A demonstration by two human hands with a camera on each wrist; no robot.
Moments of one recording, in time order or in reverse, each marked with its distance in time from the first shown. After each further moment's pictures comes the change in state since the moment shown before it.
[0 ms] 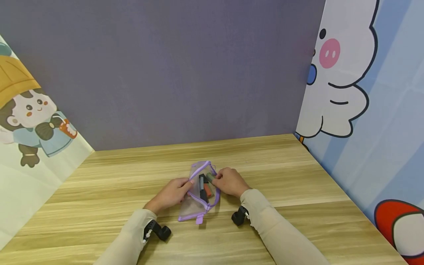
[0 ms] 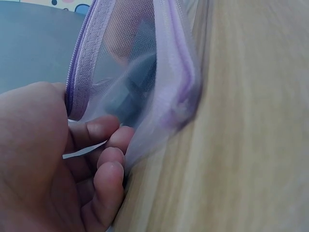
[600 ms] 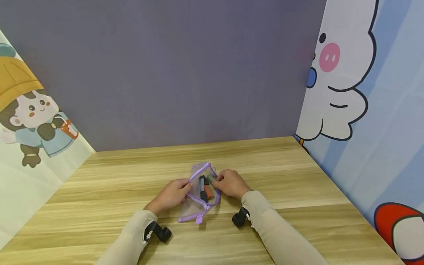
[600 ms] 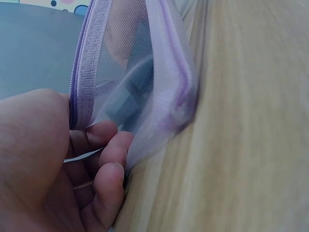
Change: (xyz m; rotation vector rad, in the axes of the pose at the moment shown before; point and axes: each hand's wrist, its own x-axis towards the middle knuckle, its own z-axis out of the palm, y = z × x) left_hand 0.002 0.000 0.001 0.040 0.042 0.014; right_hand 0.001 0.006 -0.003 0.029 -0.028 -0.024
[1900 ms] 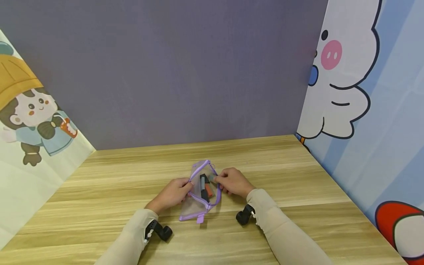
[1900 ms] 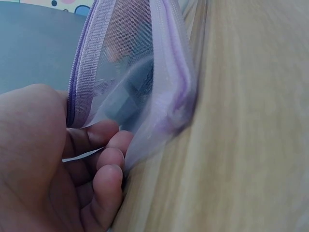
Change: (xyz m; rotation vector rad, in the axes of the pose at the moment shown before) left_hand -0.001 0.001 0.001 -0.047 -0.018 -0.018; right_hand -0.003 0.004 -0.002 0.231 -0.026 0.057
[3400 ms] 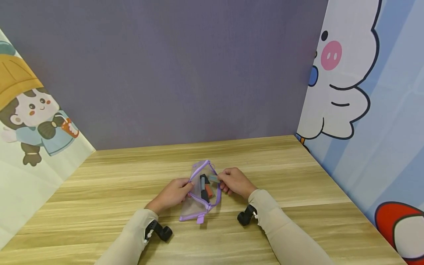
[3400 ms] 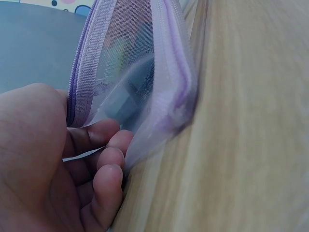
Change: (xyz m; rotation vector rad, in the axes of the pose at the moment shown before) left_hand -0.002 0.004 0.000 -0.008 0.001 0.002; right_hand 0.000 0.004 -0.003 0.118 0.034 0.008
